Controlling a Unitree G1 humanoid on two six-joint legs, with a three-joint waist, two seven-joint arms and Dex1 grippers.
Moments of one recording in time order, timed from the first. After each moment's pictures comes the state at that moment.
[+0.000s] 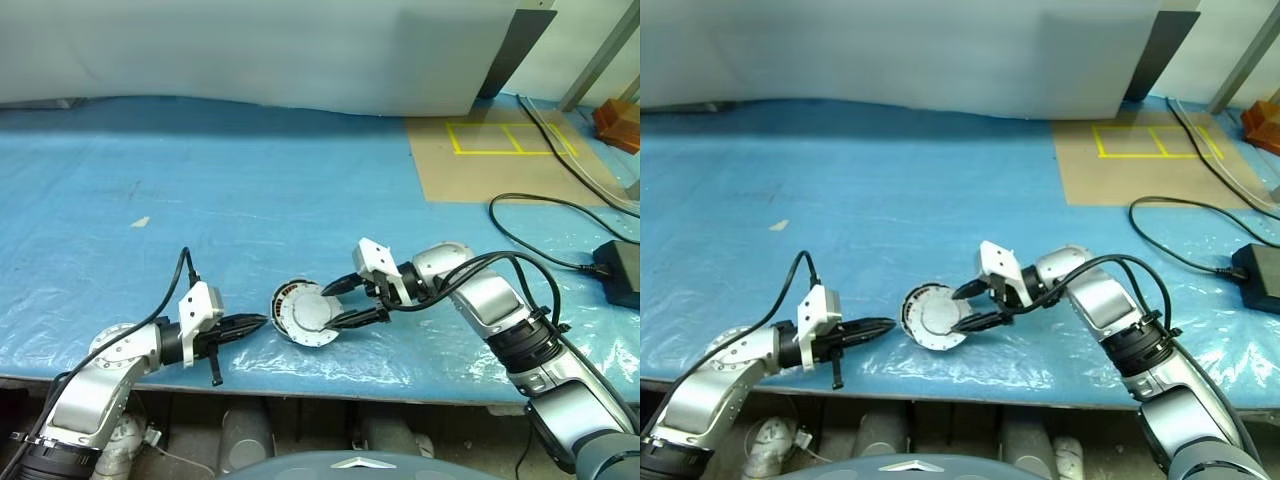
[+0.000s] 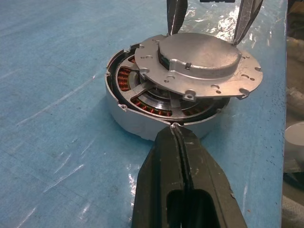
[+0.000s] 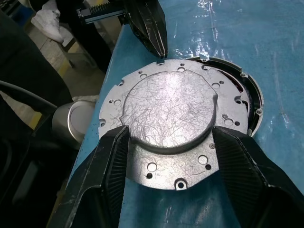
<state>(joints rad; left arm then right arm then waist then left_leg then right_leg) 0.13 0.63 -0.02 -0.26 -0.38 0.19 -1.04 -0.51 -0.57 0.42 -0.05 0.27 0.49 1.31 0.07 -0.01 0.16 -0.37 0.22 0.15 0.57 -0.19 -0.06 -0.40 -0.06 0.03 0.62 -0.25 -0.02</state>
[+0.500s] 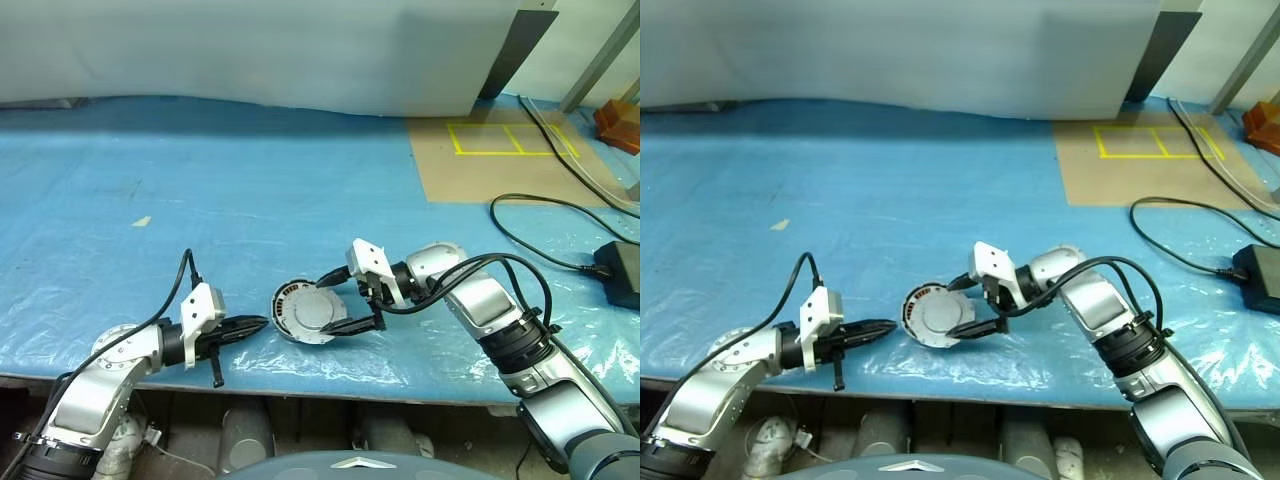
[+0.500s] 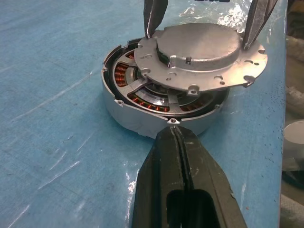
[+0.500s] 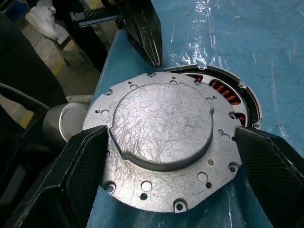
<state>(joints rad) 0.12 0.63 -0.03 -0.25 -0.37 0.19 -1.04 -0.51 -0.53 0.42 -0.04 0.23 0.46 1.29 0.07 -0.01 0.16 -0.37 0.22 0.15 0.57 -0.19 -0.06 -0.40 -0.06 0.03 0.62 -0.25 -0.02</state>
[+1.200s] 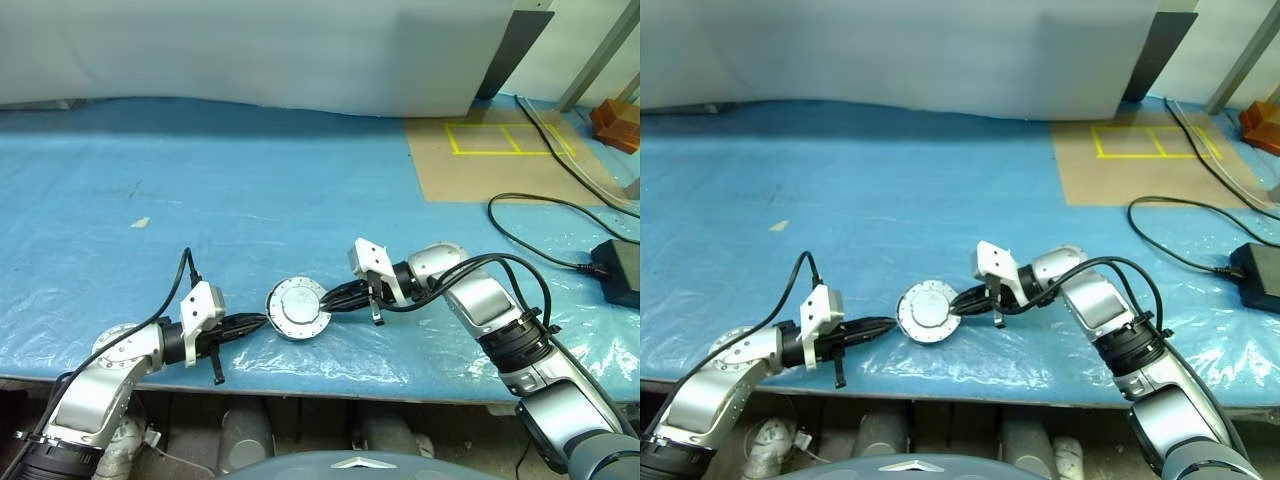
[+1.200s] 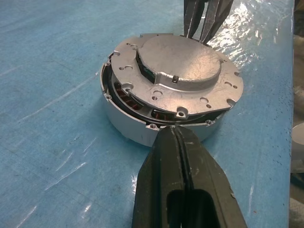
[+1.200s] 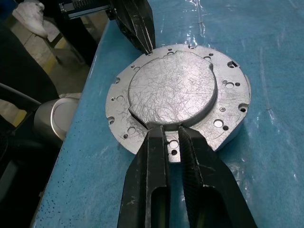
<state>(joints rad) 0.12 0.63 -0.03 -0.24 -0.37 0.19 -1.02 -0.51 -0.52 0.40 -0.01 0.20 0.46 1.28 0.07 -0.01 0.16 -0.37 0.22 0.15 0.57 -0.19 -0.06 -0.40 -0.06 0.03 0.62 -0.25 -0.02</state>
